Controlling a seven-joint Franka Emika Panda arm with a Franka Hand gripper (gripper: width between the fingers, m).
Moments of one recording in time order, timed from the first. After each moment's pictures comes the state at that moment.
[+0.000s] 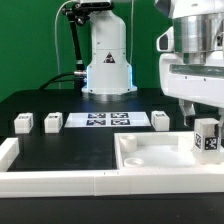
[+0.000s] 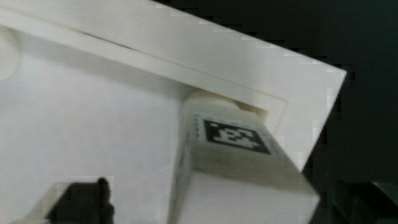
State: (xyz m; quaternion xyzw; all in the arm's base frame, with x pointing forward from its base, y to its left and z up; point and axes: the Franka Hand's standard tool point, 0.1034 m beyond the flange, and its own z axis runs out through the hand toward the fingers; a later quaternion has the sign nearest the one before) arm 0.620 0.119 0.076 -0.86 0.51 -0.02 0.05
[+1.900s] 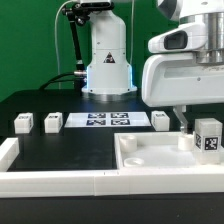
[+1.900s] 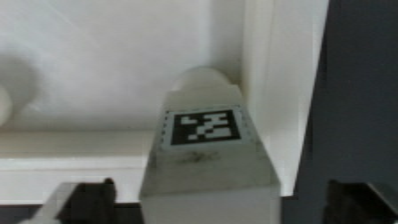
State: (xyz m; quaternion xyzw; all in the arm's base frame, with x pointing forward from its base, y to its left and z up) arm 0.625 0.123 0.076 -1.00 0.00 -0.06 0.02
